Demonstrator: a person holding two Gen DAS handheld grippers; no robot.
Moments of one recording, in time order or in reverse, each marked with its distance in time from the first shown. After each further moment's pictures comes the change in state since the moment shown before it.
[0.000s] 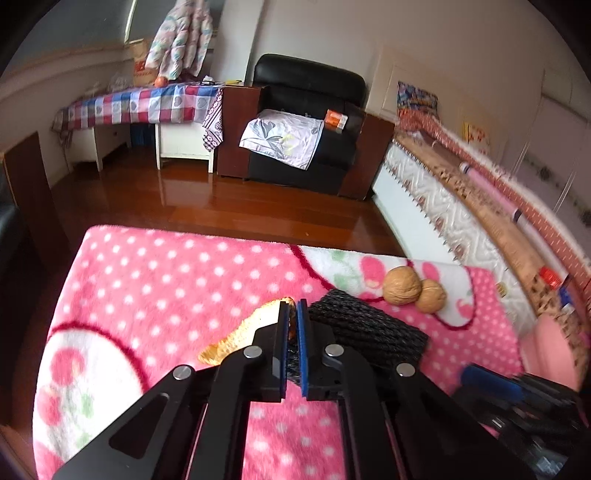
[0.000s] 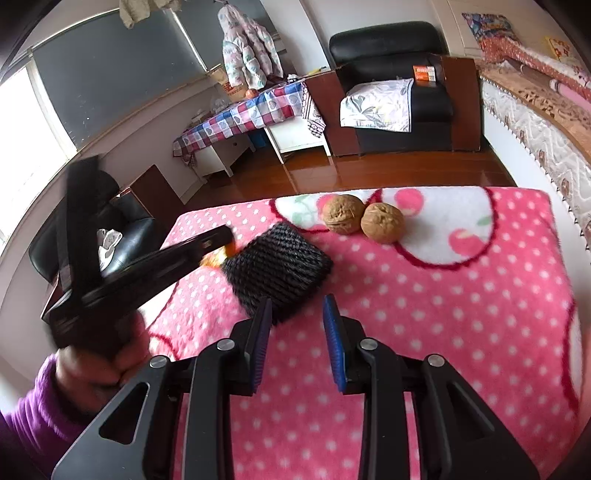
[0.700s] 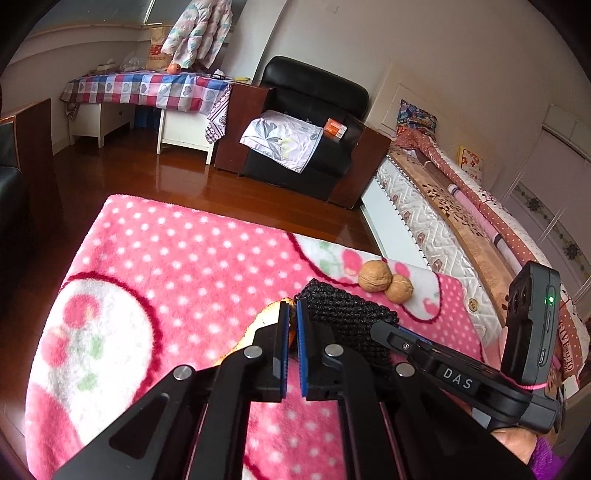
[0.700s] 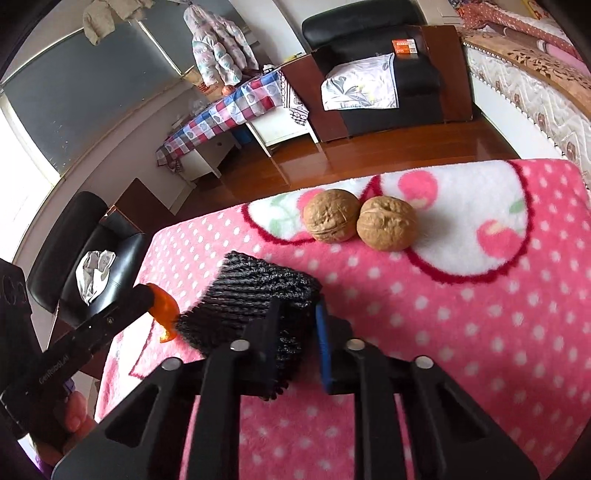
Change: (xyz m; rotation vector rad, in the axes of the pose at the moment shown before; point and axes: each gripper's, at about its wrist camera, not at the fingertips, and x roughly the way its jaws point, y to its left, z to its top) left arm -0.047 0.011 -0.021 -0.100 -0.011 -0.066; right arm 0.036 -0.013 0.009 0.100 0.013 0.001
